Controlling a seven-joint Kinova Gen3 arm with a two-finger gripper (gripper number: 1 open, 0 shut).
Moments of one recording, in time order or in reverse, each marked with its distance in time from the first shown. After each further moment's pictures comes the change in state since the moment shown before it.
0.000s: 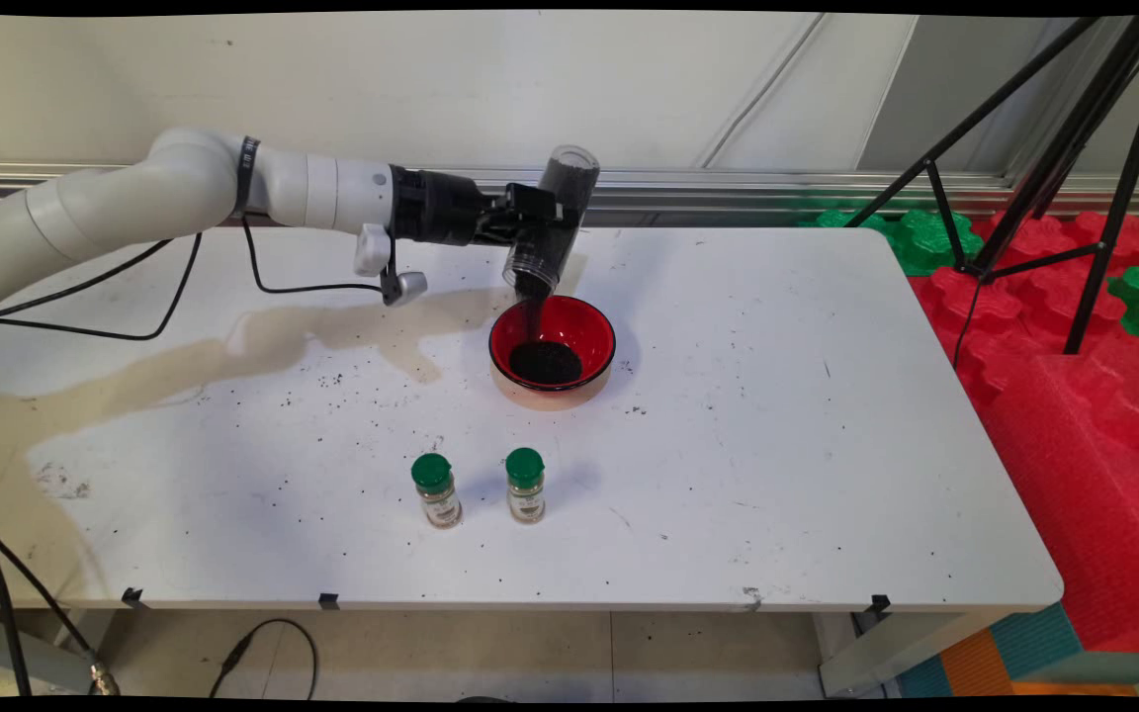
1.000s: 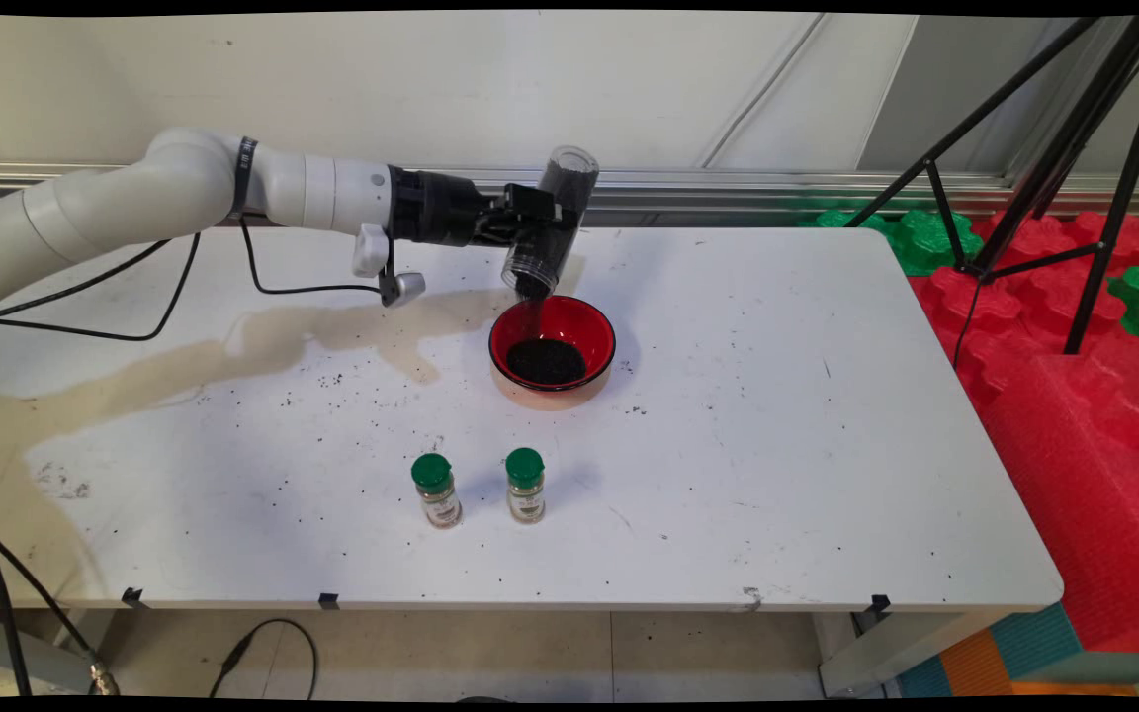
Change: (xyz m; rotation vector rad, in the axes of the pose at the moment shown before) arm 0.001 -0.001 -0.002 0.002 0.003 -0.005
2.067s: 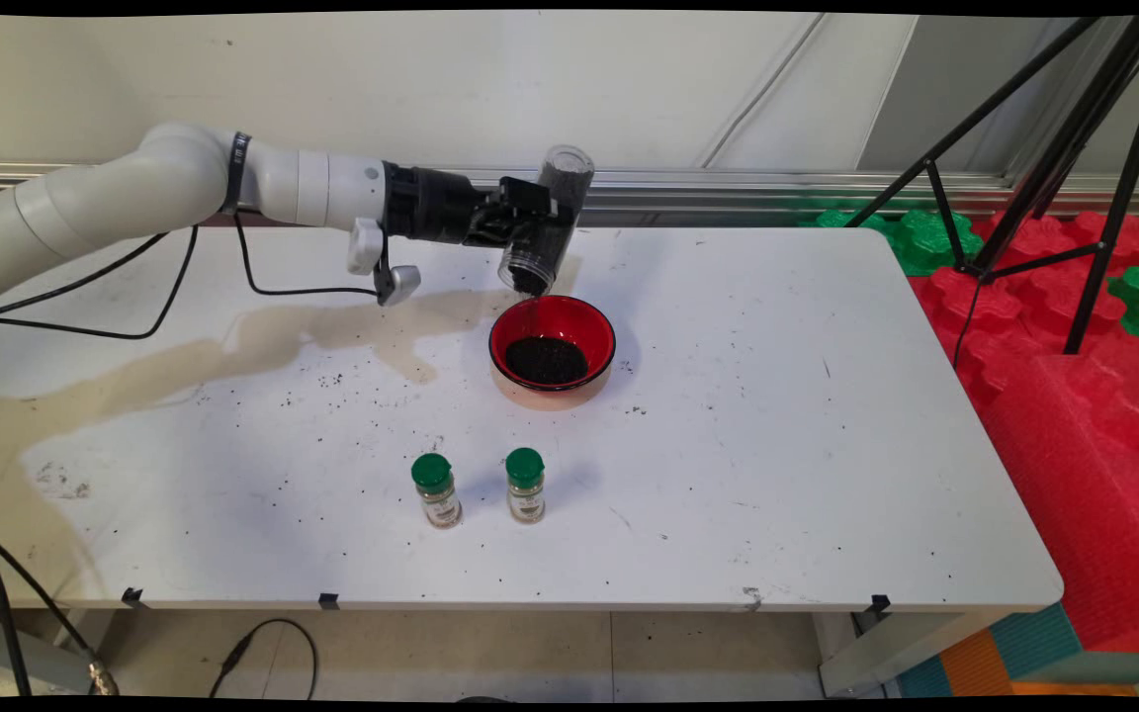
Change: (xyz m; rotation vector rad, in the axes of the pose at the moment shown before) arm -0.004 -0.001 -0.005 0.003 0.009 -0.063
